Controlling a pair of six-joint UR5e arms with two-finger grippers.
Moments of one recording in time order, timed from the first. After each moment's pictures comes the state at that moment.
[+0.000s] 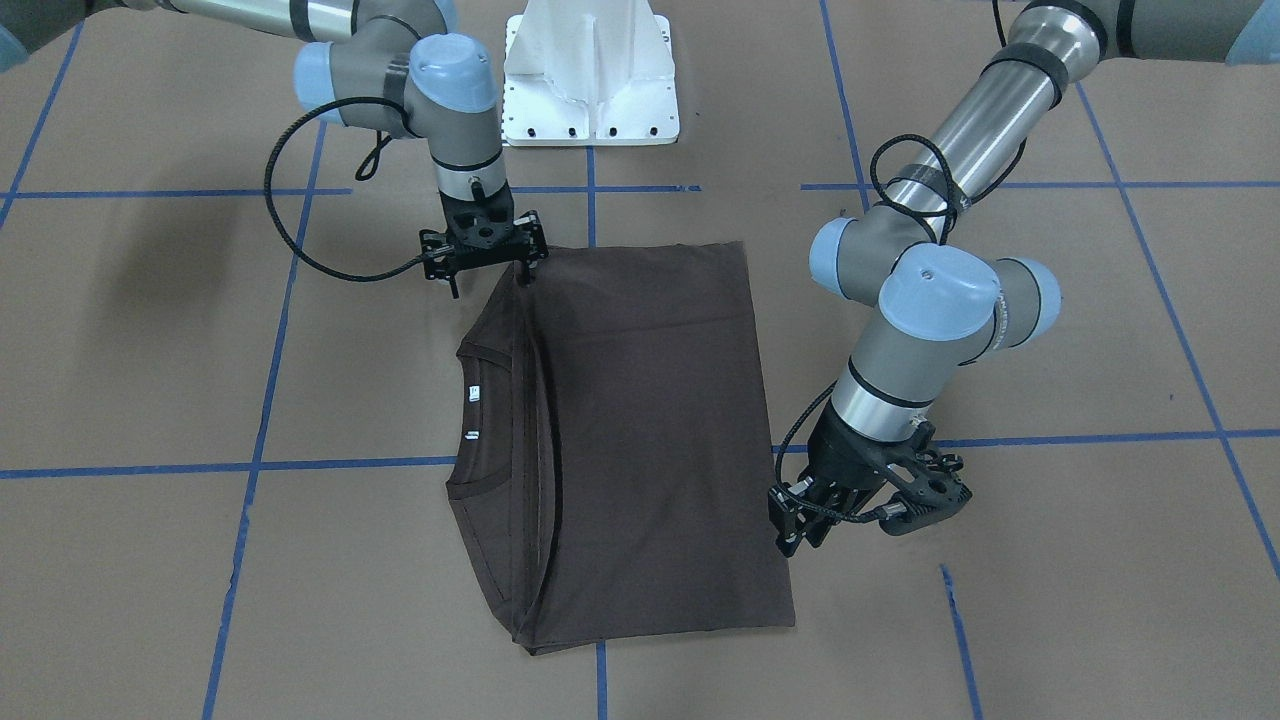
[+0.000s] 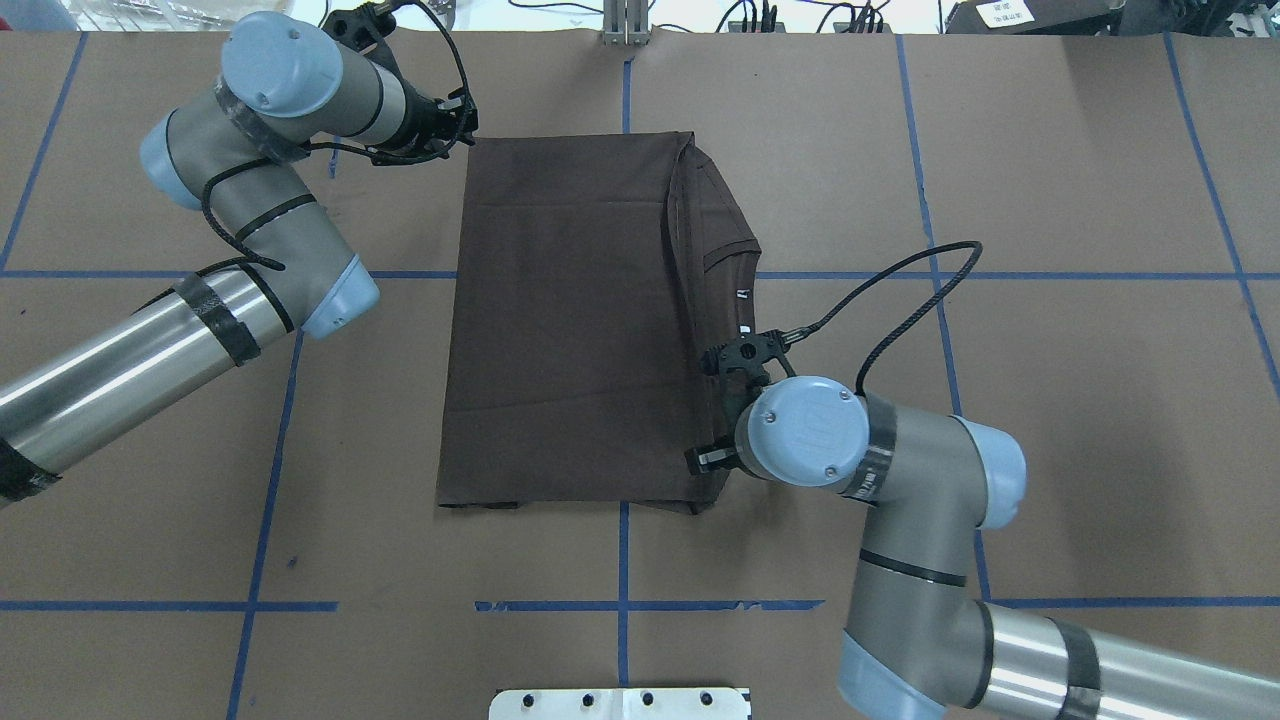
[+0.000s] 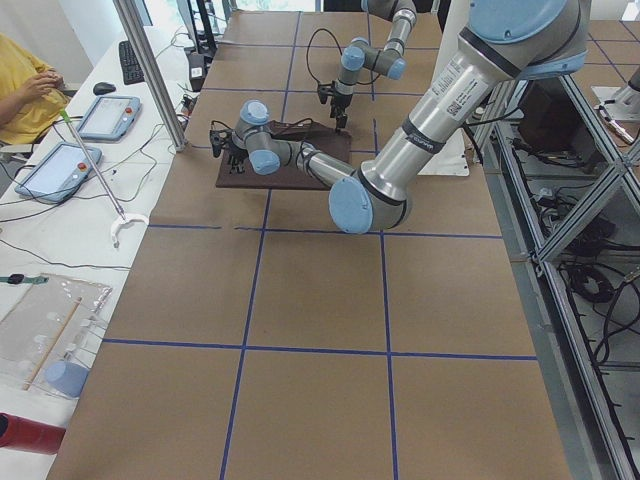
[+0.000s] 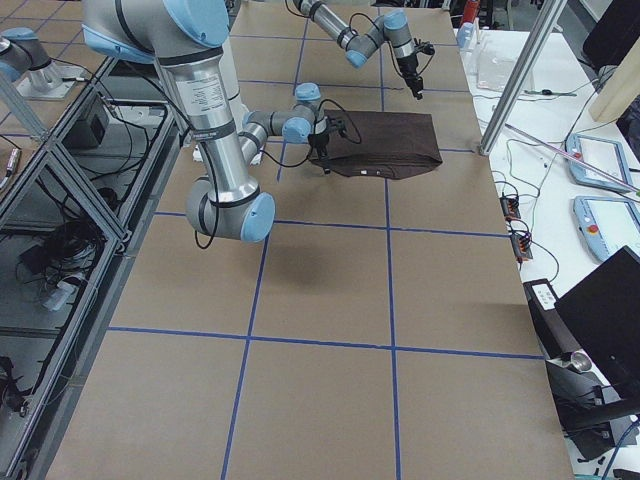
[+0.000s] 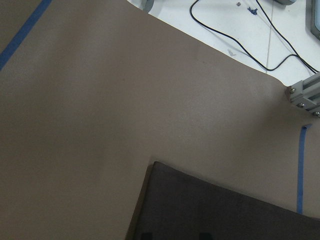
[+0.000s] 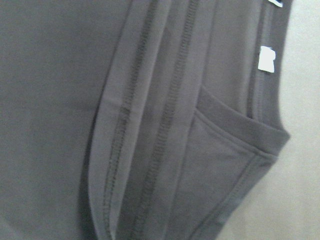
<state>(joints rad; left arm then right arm) -0.85 -2.32 -1.15 -2.31 -1.84 -1.46 0.37 -1.17 1.82 -1.47 1.62 1.03</state>
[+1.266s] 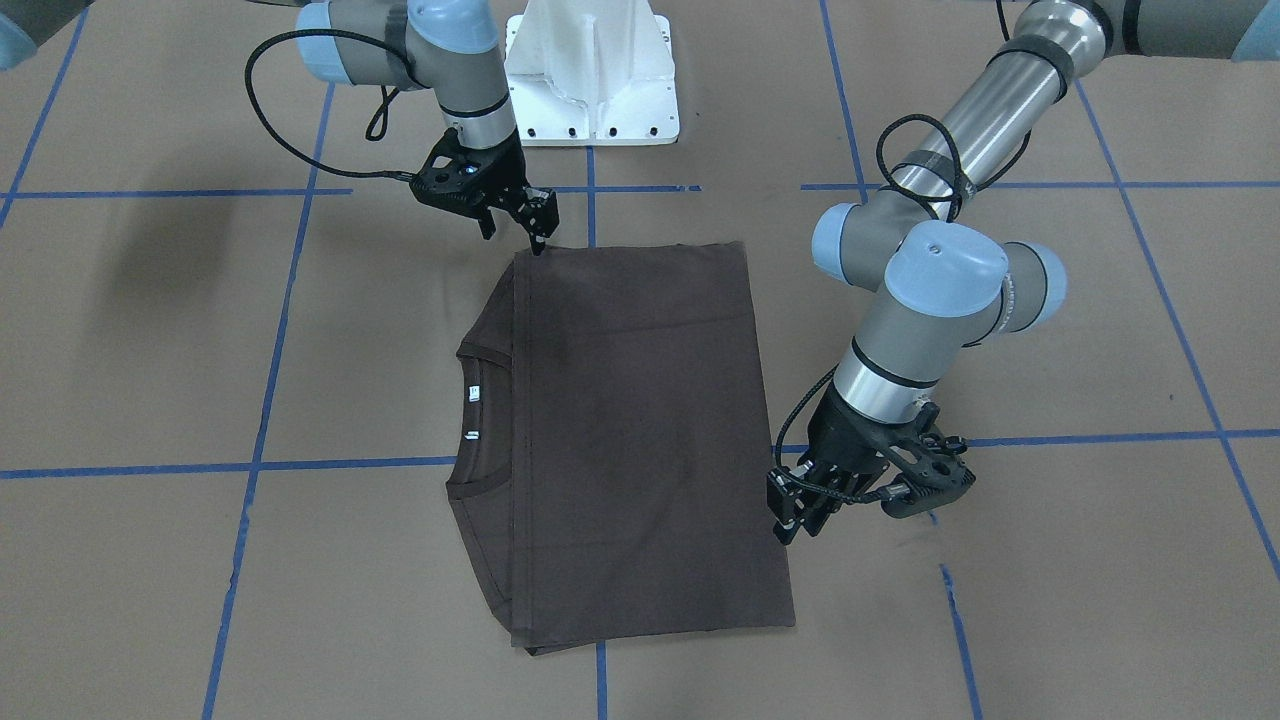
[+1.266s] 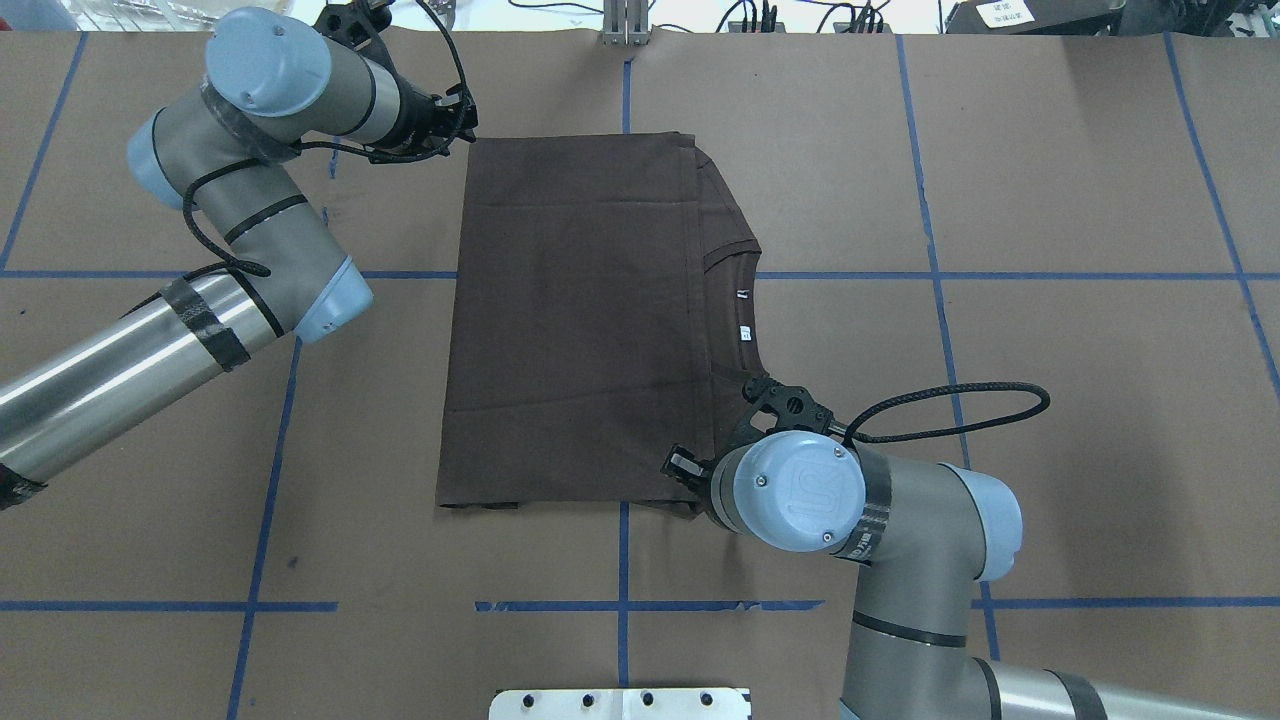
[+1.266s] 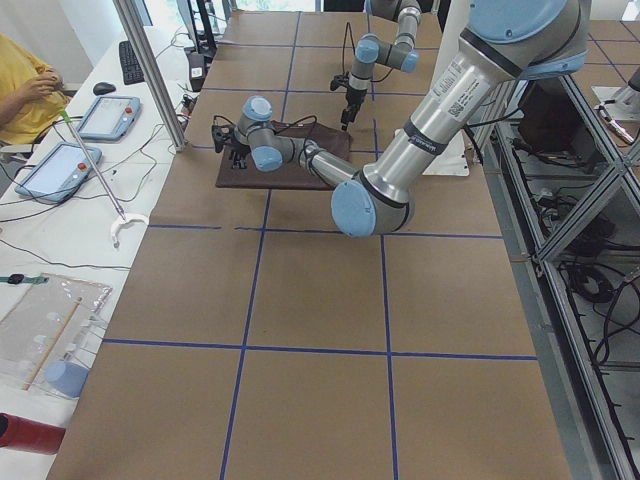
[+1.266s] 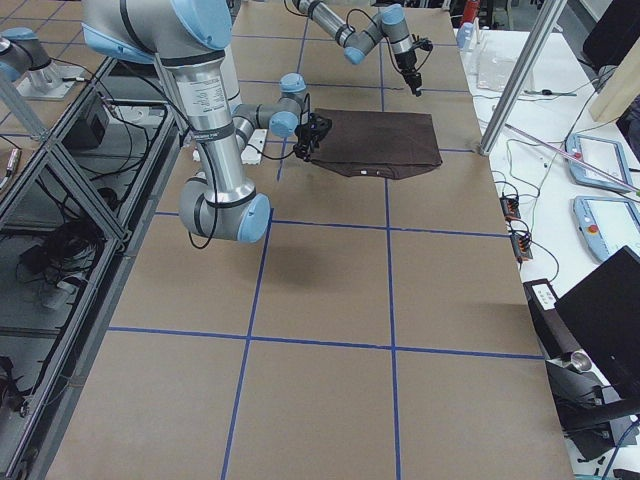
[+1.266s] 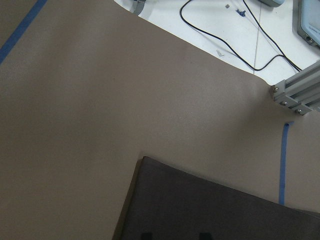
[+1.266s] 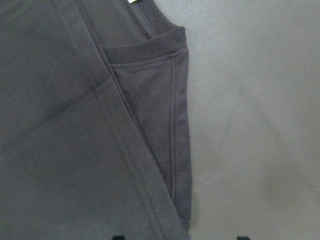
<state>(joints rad) -0.85 -2.30 -1.22 -2.30 -1.84 -1.47 0.28 -1.10 1.83 -1.45 1.61 1.89</state>
